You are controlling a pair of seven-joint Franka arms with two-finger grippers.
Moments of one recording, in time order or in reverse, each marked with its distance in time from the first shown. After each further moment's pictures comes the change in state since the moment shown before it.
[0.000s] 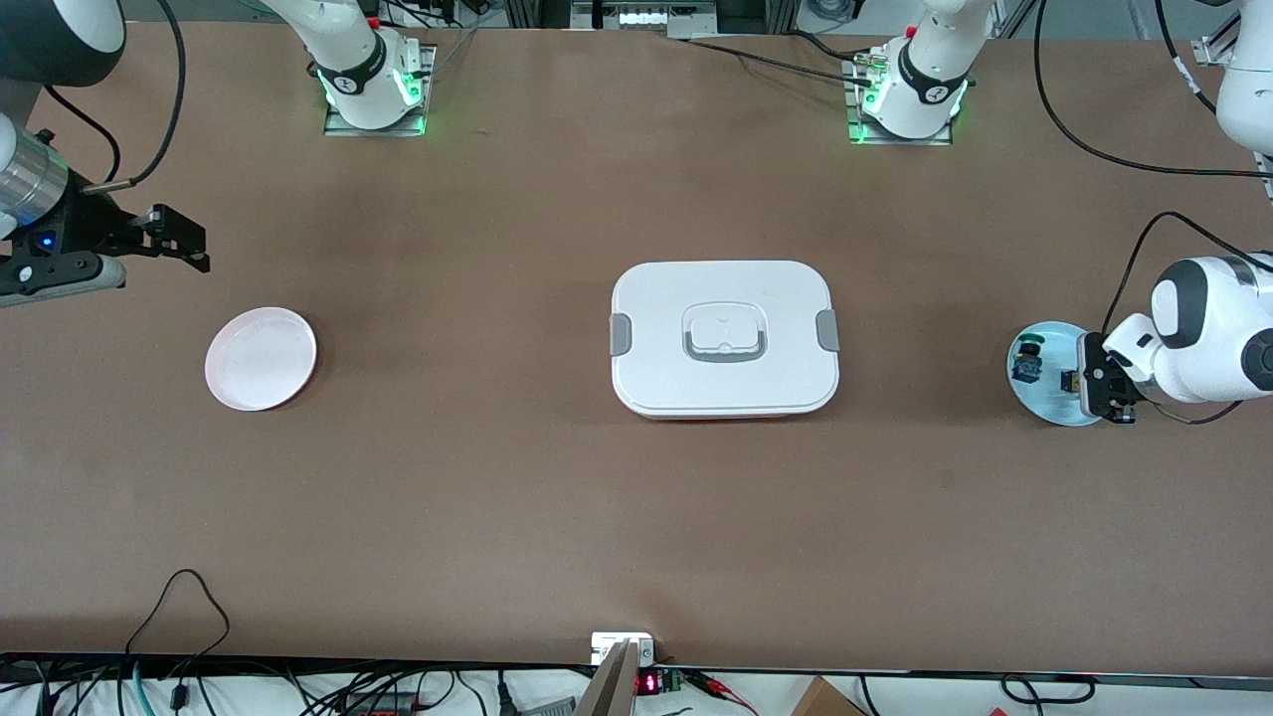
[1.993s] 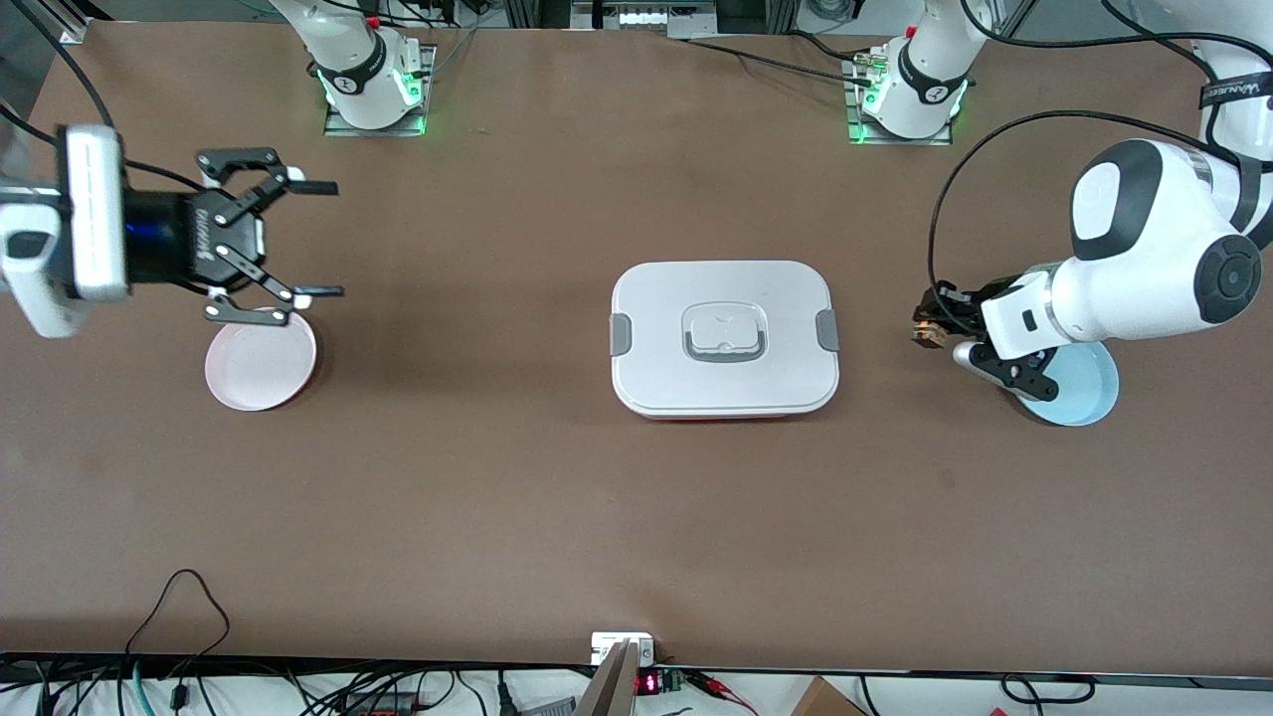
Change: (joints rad) left arm -0.410 -0.394 -0.007 -0.001 -0.522 -0.433 -1.327; right arm -0.369 0.242 0.415 0.283 1.052 -0.200 -1.144
